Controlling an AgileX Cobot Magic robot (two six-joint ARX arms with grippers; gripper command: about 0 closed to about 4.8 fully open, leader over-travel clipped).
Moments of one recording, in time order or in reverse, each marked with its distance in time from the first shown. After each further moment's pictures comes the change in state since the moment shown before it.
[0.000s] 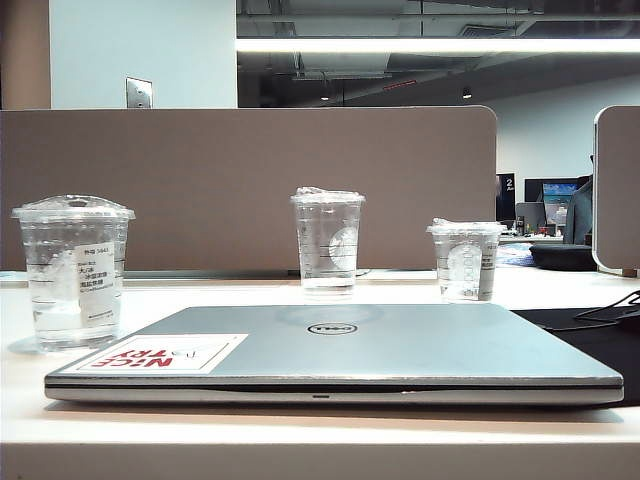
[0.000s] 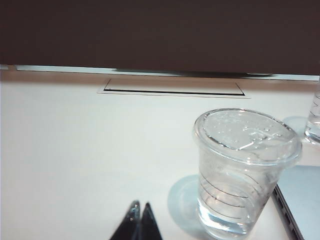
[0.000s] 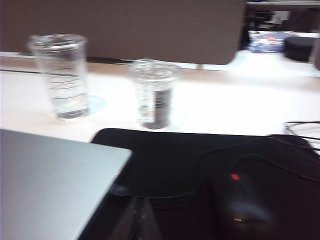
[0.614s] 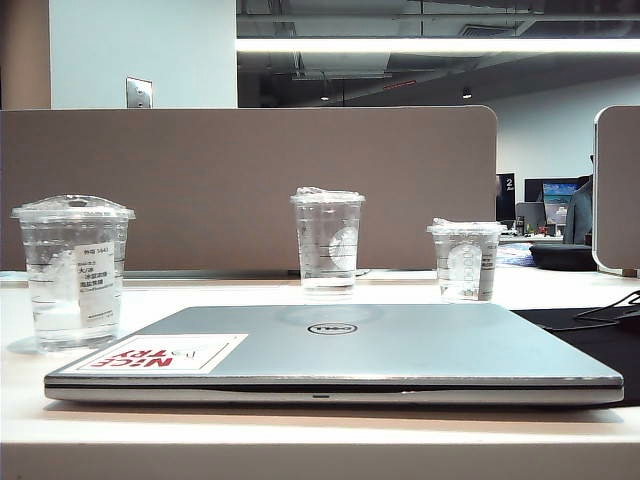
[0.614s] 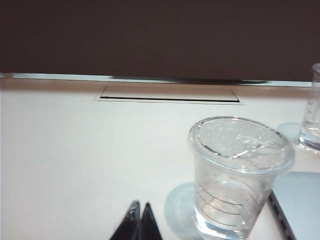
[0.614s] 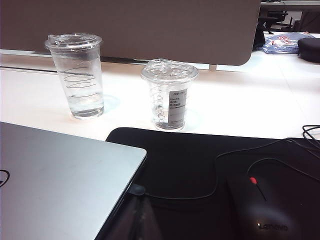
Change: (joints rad) left arm 0.000 0.000 0.000 0.025 0.010 0.001; right arm 0.064 0.000 0.000 0.000 0.001 0.000
